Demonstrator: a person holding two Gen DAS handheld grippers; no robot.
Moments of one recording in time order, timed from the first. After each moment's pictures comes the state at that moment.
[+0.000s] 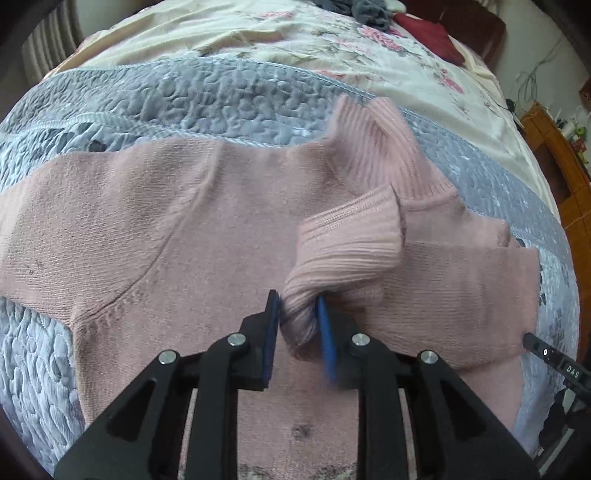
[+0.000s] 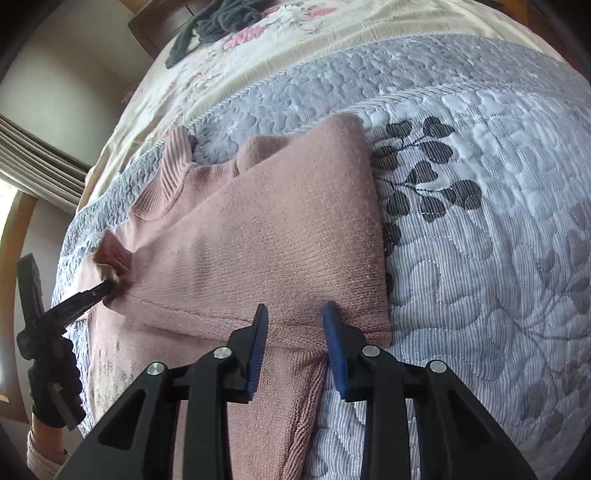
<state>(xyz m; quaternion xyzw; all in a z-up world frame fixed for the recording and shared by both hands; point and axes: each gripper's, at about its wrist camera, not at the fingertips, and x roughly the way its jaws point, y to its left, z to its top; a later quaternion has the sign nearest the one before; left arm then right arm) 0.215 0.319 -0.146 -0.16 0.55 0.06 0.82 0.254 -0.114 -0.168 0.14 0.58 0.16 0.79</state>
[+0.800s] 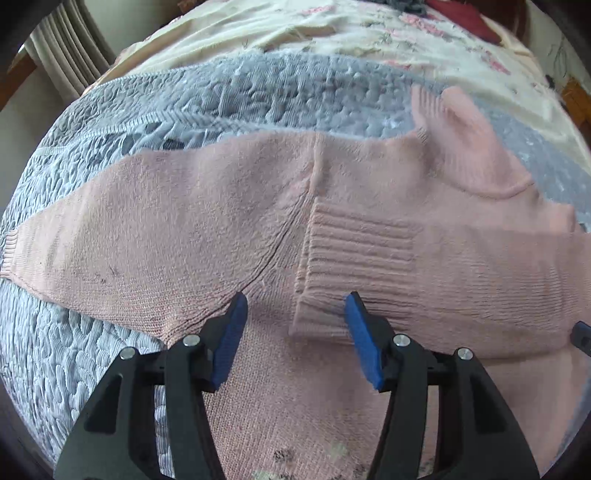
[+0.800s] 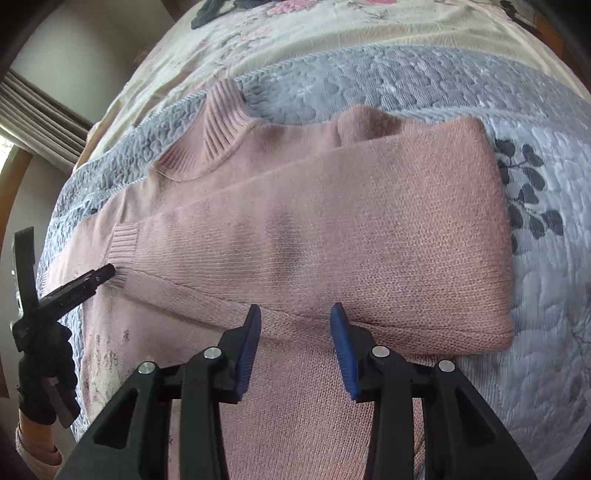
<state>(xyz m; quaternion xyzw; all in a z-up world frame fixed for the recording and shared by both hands) 0.209 0.347 -0.164 -0.06 0.59 0.14 0.80 0.257 -0.024 -0.166 0.08 0.61 0.17 0.77</state>
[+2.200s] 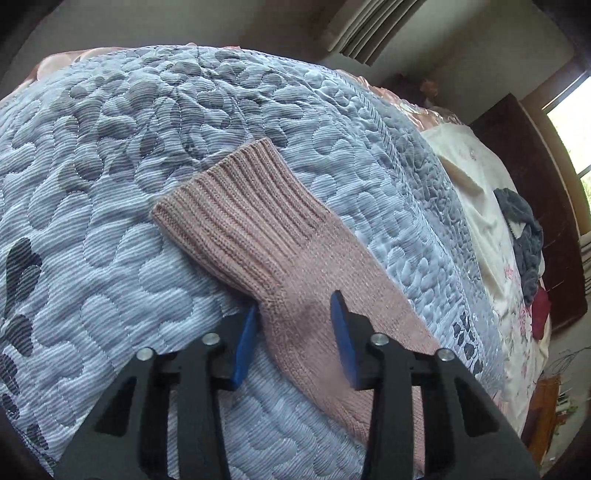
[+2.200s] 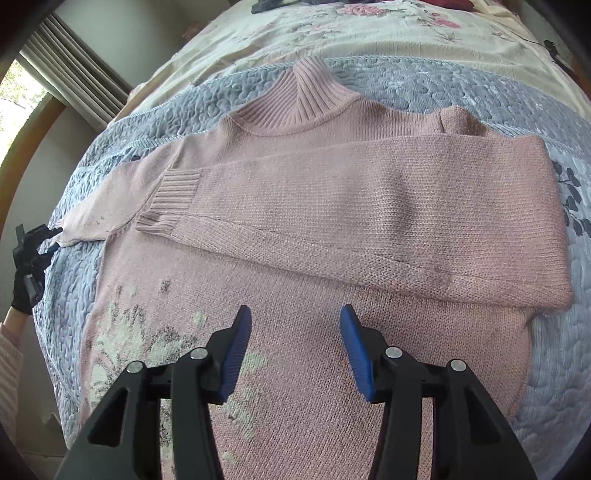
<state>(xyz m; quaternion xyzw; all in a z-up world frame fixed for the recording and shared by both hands) 0.042 0.789 -0.147 -0.44 0.36 0.31 0.76 0.204 0.042 -0.158 0.02 0.58 0.23 0.78</state>
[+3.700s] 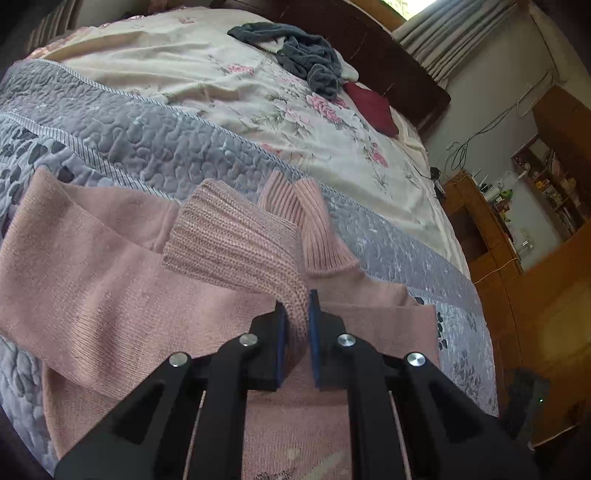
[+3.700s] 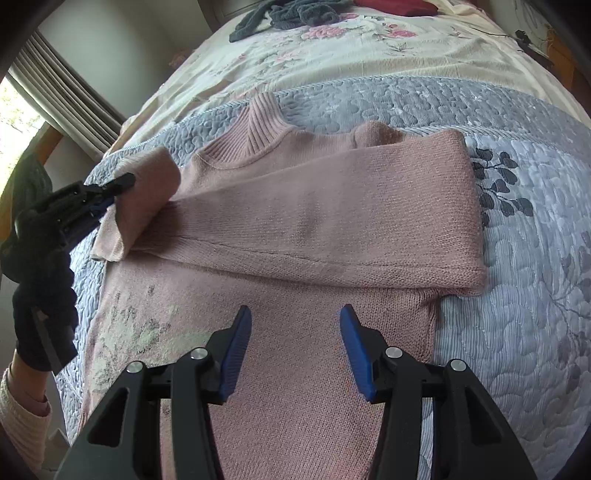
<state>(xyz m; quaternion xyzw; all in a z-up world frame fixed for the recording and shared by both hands) 0.212 0.326 -0.119 -0.29 0.42 -0.07 0.85 0.199 -0.035 -0.130 0.05 0.56 0.21 0.80</state>
